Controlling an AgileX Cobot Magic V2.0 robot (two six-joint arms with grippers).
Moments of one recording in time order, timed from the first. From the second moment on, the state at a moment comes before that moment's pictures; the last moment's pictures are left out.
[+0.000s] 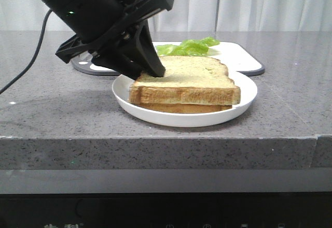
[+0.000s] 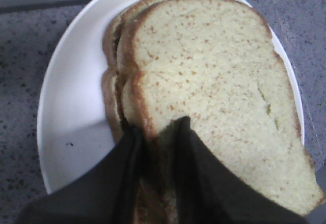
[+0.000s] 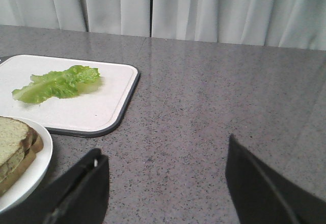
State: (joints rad) left arm -0.57 1.66 -1.17 -0.65 0.61 0.17; right arm 0.02 0.34 -0.45 0.07 0.33 -0.05
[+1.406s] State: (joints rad) left arm -0.15 0.98 -0.87 -0.54 0.72 0.18; right arm 0.02 0.34 -0.45 0.07 0.34 -0.05
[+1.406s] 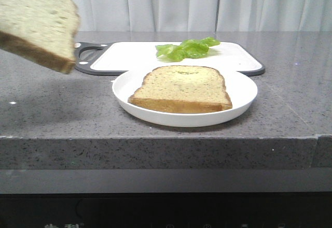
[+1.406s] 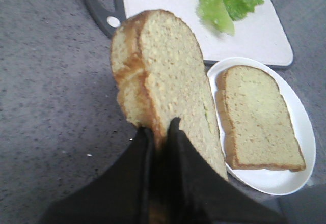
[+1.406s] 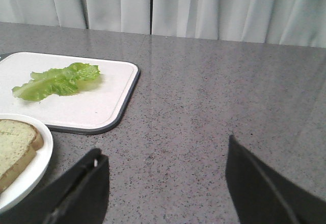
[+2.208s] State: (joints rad) left arm -0.08 0.90 -0.85 -0.50 0.71 0.18; right arm 0.03 0.97 -0.82 0.07 0.38 -0.08
